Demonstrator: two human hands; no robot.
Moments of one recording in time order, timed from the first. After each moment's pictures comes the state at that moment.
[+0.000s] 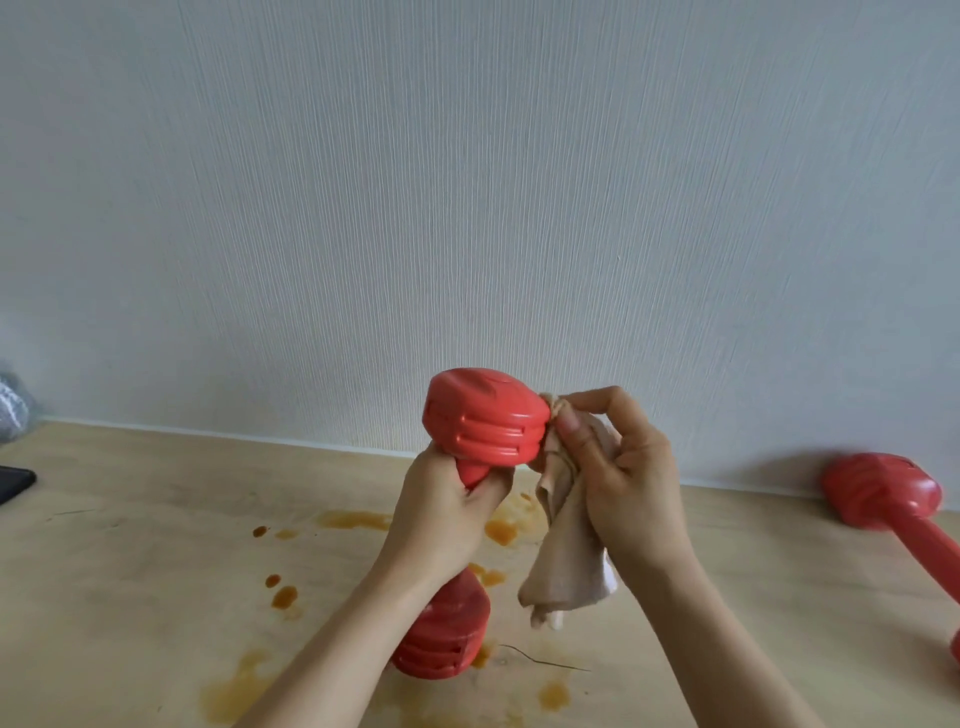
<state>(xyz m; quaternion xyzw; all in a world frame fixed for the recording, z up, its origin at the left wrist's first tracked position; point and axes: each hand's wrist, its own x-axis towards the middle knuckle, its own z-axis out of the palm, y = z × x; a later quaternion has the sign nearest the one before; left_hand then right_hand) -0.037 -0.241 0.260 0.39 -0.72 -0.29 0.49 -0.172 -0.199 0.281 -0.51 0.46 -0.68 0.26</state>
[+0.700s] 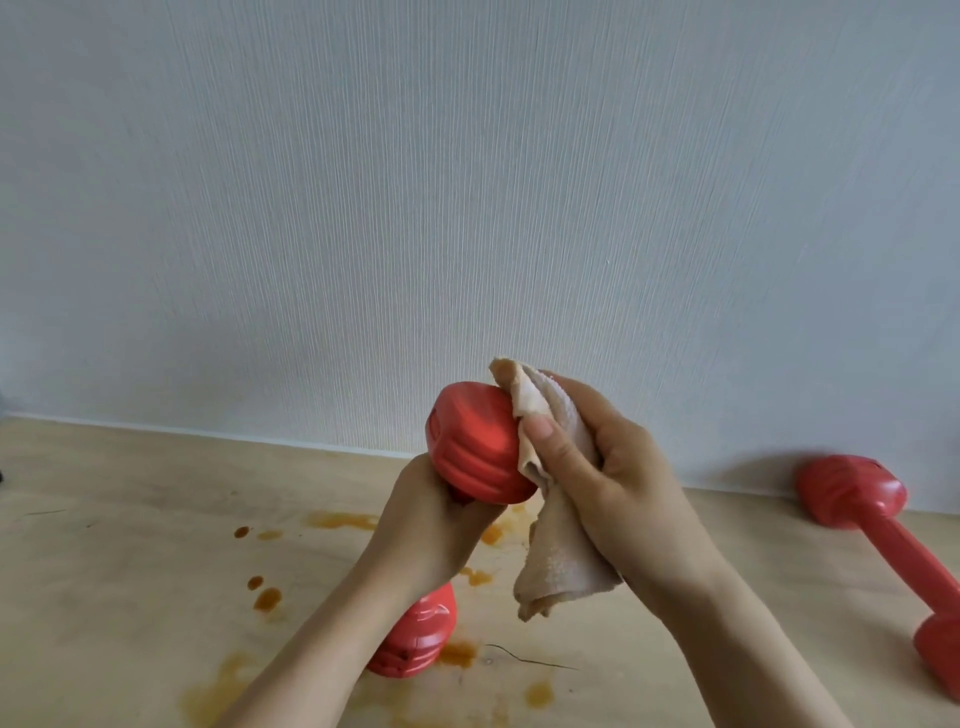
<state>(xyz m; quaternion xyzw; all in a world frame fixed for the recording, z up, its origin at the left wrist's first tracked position) -0.030 -0.234 0.265 0.38 -0.73 -0.34 0.46 -0.164 -0.167 0.316 -0.61 0.46 -0.57 0.32</state>
